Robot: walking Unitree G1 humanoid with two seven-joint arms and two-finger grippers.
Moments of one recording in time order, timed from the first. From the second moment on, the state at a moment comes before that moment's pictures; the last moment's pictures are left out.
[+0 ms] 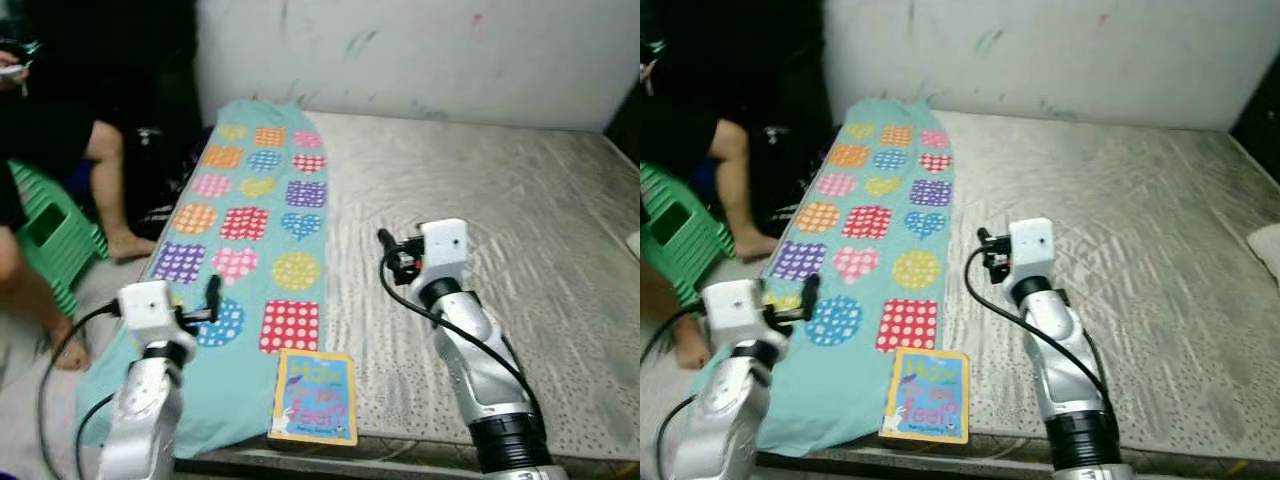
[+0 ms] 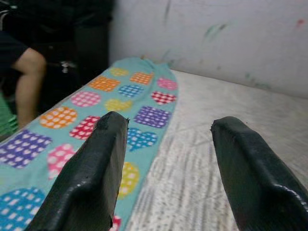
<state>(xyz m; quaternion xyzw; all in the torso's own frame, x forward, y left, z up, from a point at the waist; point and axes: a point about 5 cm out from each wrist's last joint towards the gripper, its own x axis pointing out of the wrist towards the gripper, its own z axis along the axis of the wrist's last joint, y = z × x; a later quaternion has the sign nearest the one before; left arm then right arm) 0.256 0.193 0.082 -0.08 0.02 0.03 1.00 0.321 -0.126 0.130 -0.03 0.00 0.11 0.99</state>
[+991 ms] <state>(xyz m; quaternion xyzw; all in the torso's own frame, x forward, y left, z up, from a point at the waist) 0.228 0.209 0.086 -0.09 0.03 0.02 1.00 0.294 -0.154 0.108 -0.05 0.04 0.09 0.99</state>
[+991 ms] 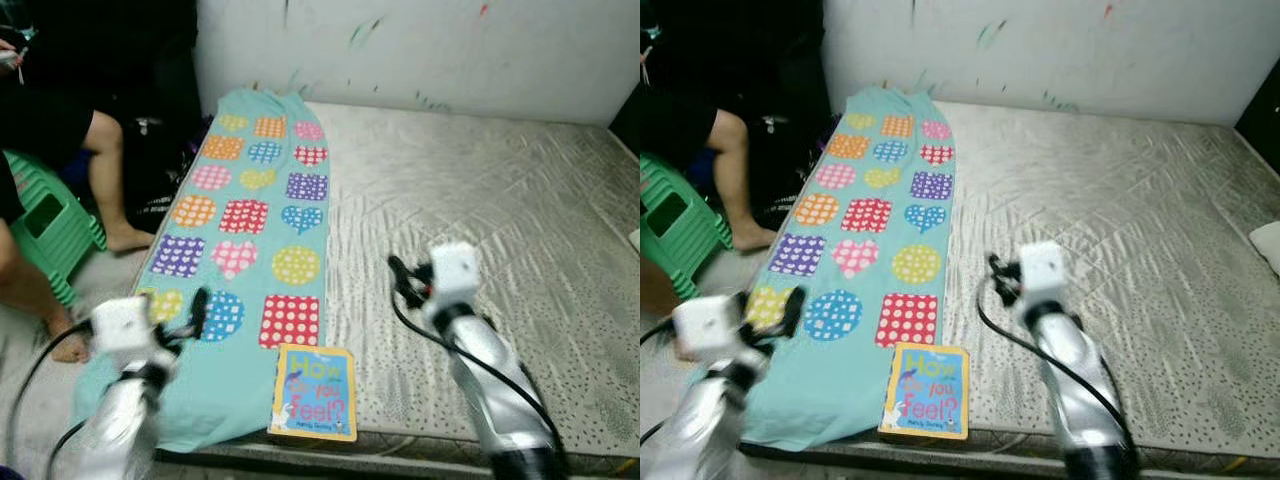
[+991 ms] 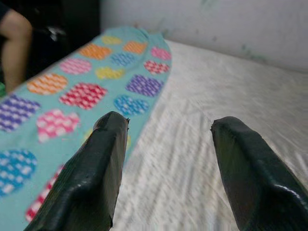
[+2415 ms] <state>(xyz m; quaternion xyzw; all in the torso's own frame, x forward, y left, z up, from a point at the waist) 0.281 0.162 0.089 -0.12 0.01 -0.08 0.99 0.275 -0.208 0.132 -0.07 0.01 -0.02 1.00</state>
